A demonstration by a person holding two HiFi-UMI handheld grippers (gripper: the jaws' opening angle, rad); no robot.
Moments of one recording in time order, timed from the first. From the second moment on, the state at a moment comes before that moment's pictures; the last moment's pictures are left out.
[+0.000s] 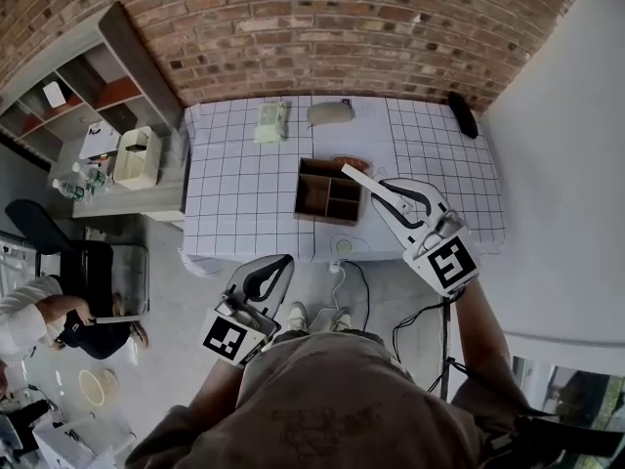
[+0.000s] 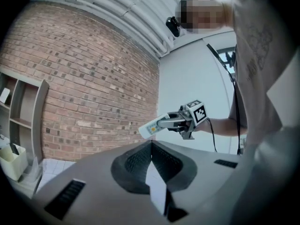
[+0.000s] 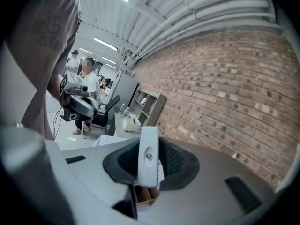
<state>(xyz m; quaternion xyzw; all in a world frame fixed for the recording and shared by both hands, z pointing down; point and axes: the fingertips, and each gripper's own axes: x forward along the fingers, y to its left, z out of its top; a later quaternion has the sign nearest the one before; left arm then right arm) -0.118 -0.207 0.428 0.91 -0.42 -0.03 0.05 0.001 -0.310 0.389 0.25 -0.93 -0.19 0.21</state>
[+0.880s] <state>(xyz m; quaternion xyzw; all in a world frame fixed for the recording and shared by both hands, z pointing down) -0.117 -0.226 0.344 0.91 -0.40 -0.10 0.01 0.086 -0.229 0.248 0.37 -0.90 -0.19 -0.13</state>
